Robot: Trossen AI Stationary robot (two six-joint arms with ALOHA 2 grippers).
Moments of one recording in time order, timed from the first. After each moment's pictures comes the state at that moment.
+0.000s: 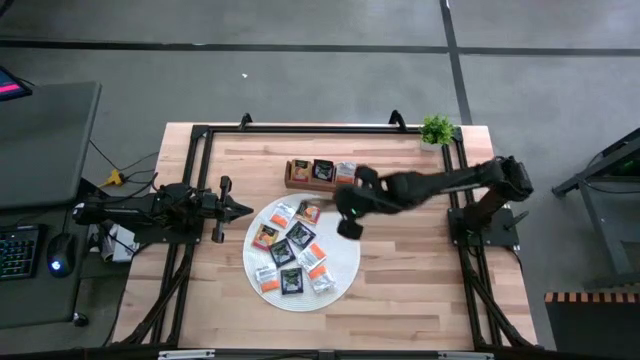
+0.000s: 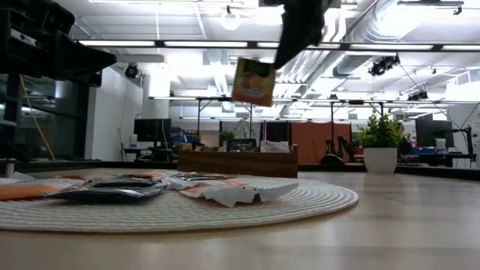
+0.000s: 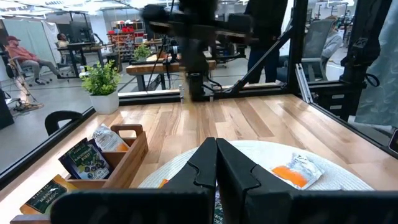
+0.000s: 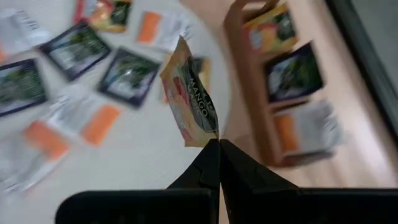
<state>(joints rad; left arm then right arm) -0.03 0.01 0.01 0.01 0.01 0.07 0.10 1.67 1.48 -0.85 0.36 0.29</state>
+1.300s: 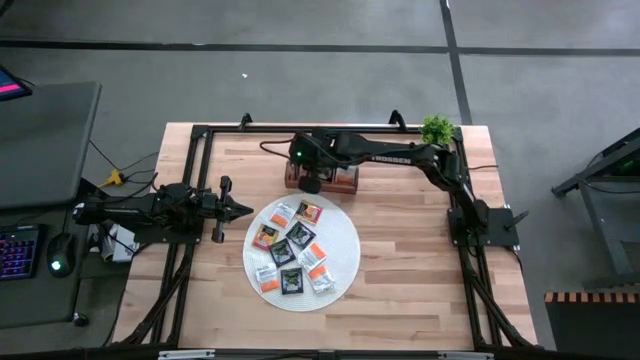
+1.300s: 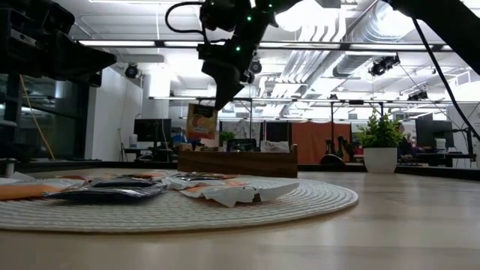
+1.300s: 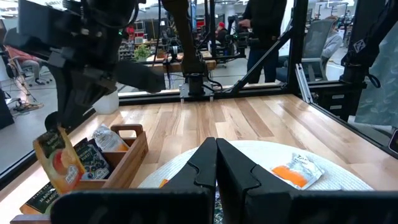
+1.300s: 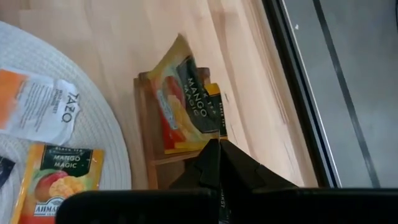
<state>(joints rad) -0.03 0.01 0.01 0.01 0.01 0.07 -0.22 2.17 2.01 -0.85 0.28 -0.07</state>
